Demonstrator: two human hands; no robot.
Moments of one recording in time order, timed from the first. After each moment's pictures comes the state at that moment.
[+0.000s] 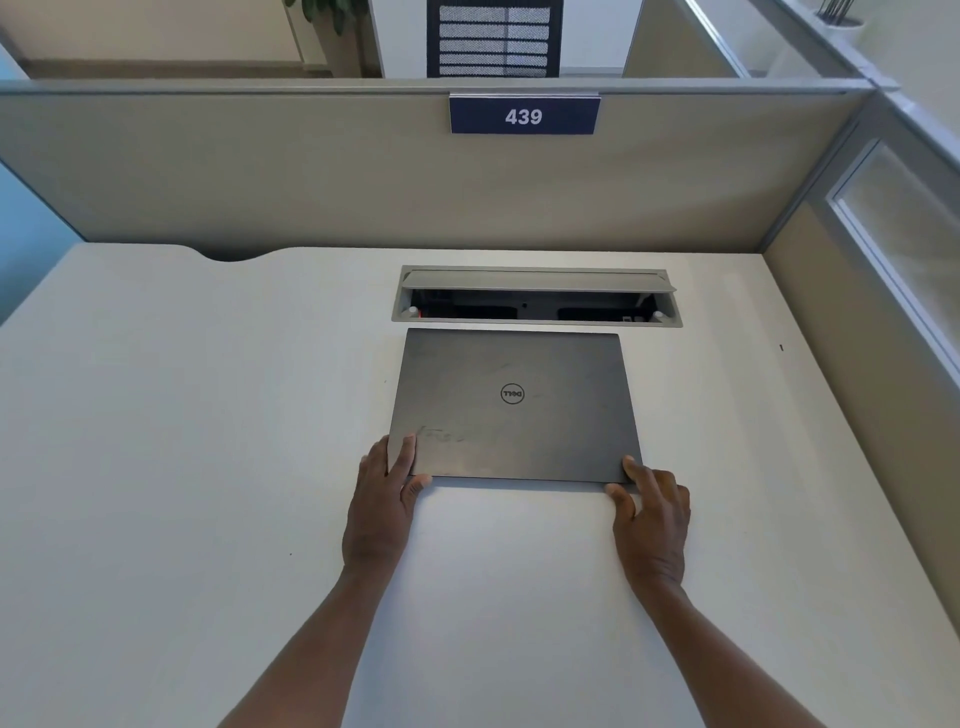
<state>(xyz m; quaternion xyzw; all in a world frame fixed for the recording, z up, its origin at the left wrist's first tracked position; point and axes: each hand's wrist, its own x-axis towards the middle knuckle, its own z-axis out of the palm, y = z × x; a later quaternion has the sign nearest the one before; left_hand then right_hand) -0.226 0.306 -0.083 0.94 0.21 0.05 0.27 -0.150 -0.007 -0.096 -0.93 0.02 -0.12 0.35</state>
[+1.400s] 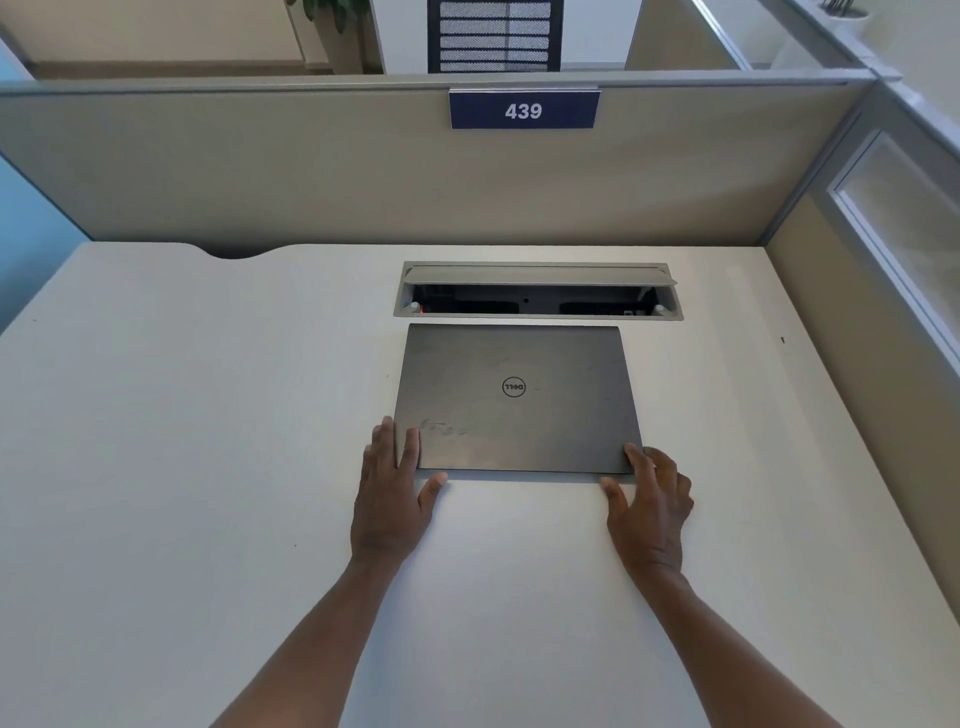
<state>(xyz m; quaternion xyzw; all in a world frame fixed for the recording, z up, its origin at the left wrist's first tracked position) -0.227 0.298 -0.082 0.98 0.15 0.06 0.14 -0.153 -0.002 -0.082 -0.95 0.02 -0.06 0.31</state>
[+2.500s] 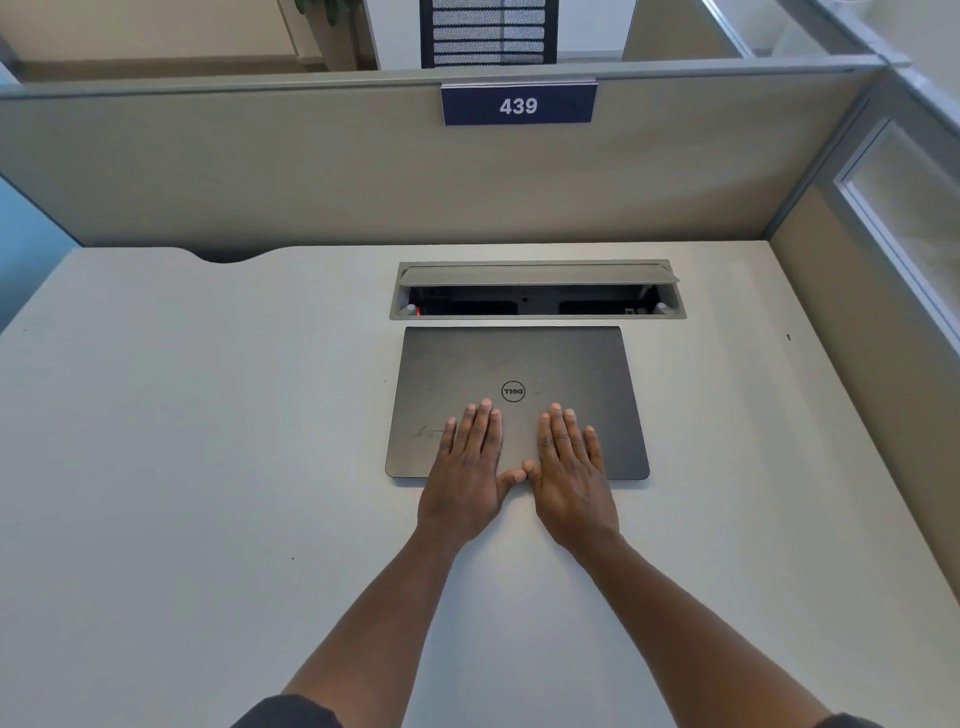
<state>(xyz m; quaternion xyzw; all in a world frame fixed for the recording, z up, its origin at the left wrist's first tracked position) -0.167 0.240 -0.074 1.00 -0.01 -0.04 0.04 -0.132 0.073 -0.077 -0.97 -0.21 0.03 0.10</state>
